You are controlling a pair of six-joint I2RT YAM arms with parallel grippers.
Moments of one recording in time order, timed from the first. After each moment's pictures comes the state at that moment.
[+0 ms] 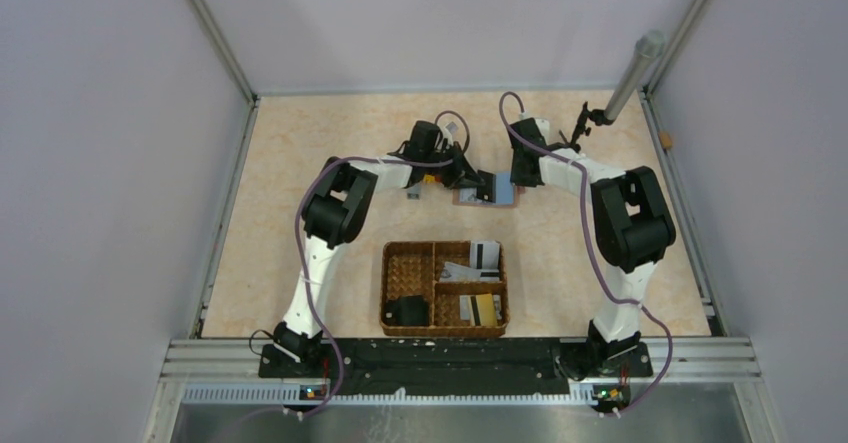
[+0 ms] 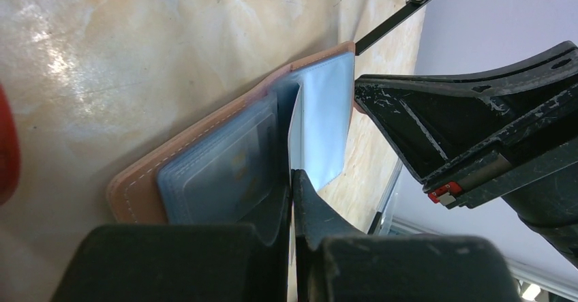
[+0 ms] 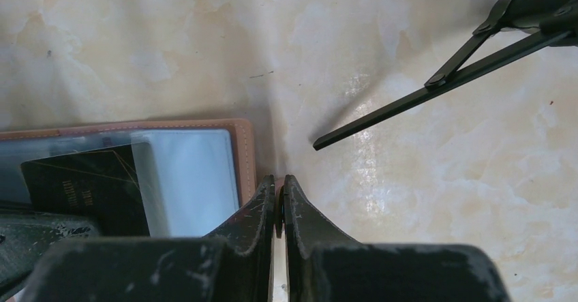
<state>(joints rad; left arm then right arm) -0.50 2.37 1.61 0.15 0.72 -0.93 0.37 1.91 1.28 -0.35 0.32 0.42</state>
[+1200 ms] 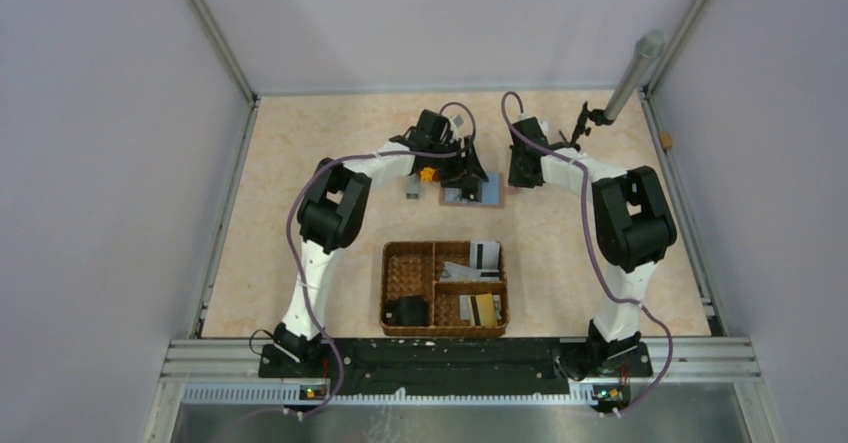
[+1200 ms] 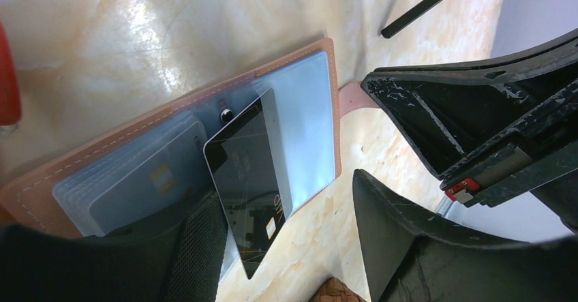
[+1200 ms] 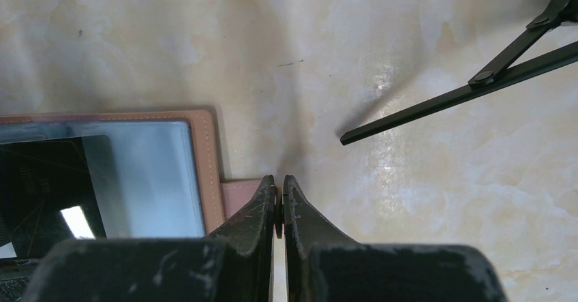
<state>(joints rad) -0.52 2.31 1.73 -0.21 0.56 -0.68 0.35 1.91 1.28 -0.35 0.22 0.42</state>
